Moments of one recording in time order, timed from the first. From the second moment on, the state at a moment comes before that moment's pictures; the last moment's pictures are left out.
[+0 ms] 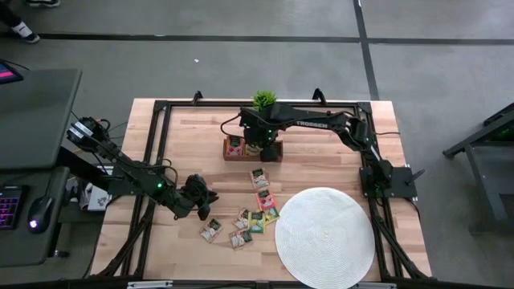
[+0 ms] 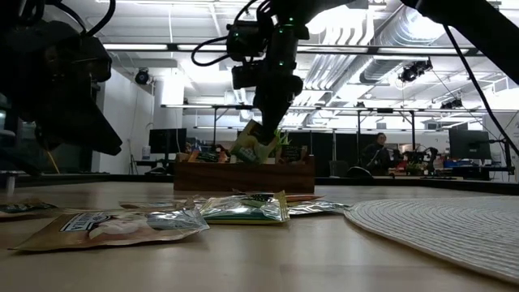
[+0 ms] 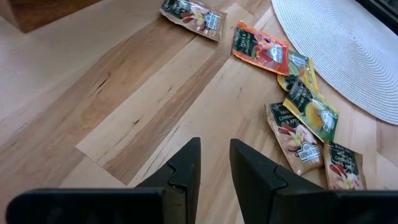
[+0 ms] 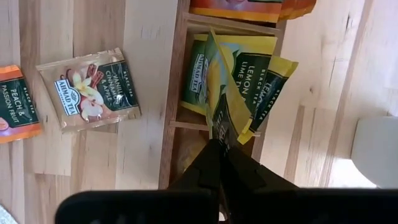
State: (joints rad) left arm -0.62 1.22 0.37 0.05 -0.63 -1.07; right arm -0.27 2.19 2.00 -1.15 -0.01 -0.38
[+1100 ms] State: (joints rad) left arm -0.62 1.22 0.37 0.05 -0.63 -1.06; right arm -0.27 2.19 1.93 -1.16 0.07 -0.40
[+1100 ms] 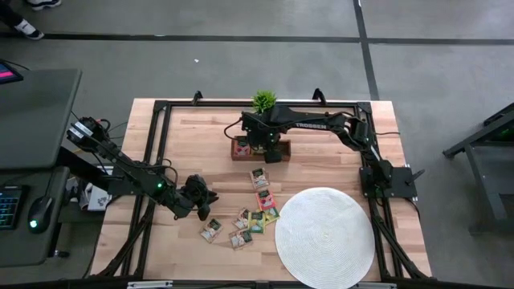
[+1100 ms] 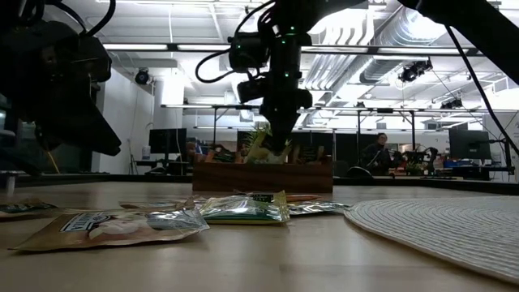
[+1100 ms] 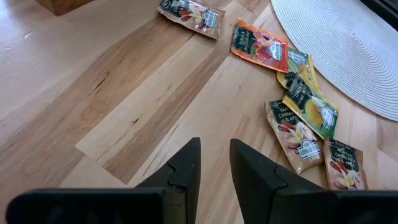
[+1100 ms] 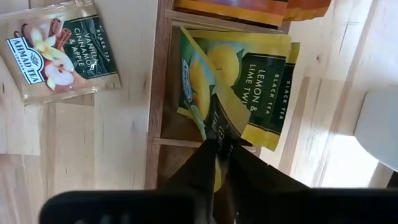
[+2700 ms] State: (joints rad) left arm -0.62 1.22 0.37 0.05 -0.53 -0.81; right arm 0.10 2.19 1.92 -1.07 0.01 -0.06
